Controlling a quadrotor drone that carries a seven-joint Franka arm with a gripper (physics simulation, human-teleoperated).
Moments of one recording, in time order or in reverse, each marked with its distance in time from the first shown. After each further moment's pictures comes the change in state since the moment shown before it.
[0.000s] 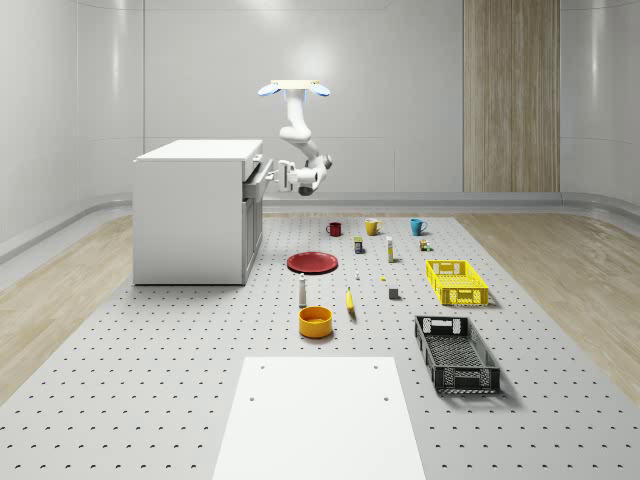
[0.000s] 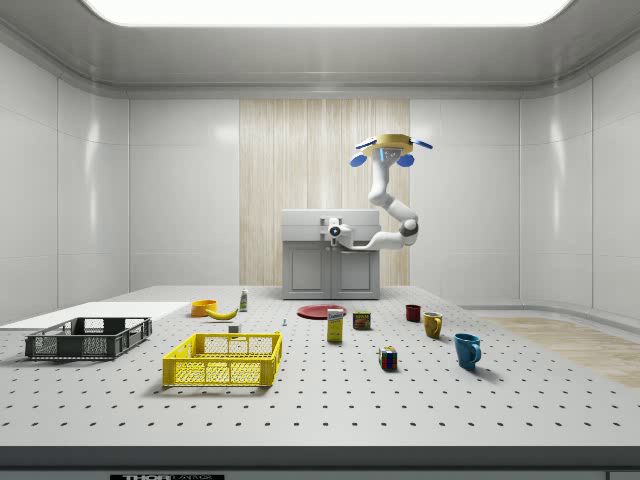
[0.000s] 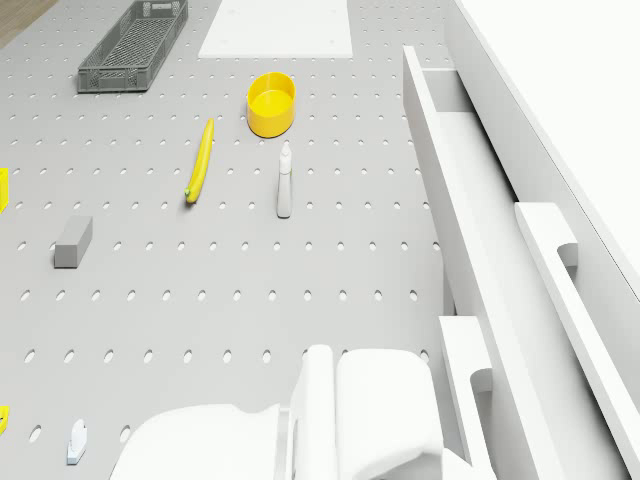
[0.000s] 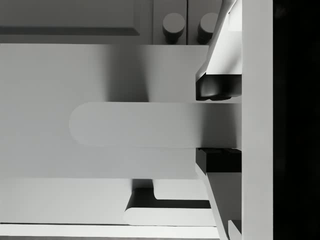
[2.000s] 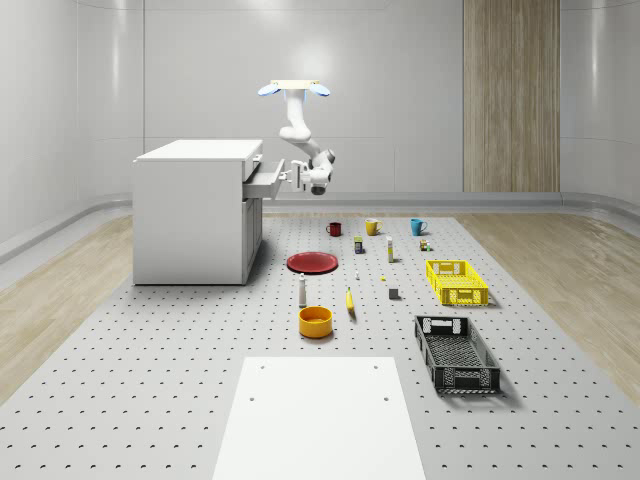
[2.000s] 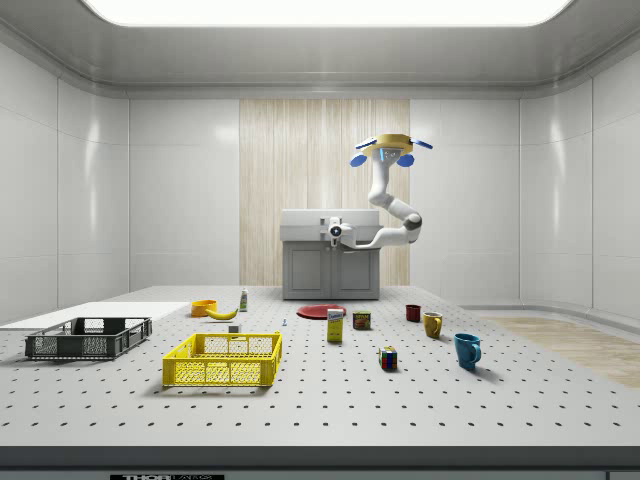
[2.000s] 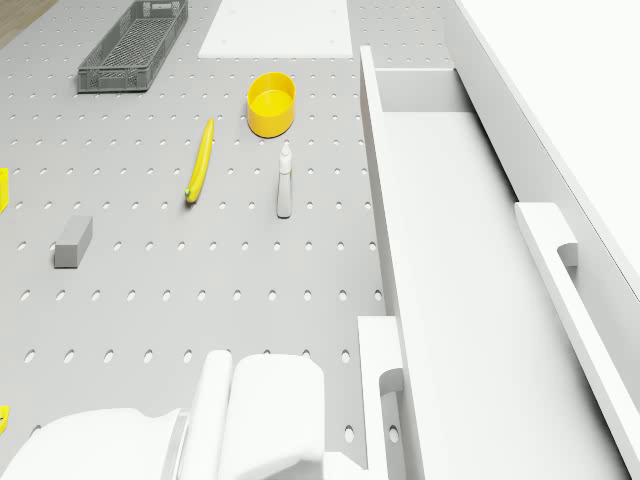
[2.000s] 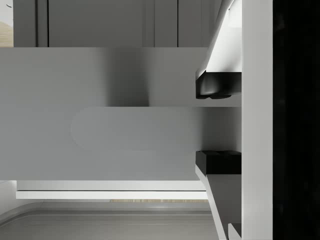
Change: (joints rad) arm 0.022 -0.077 -0.194 0.078 -0.211 -0.104 0.085
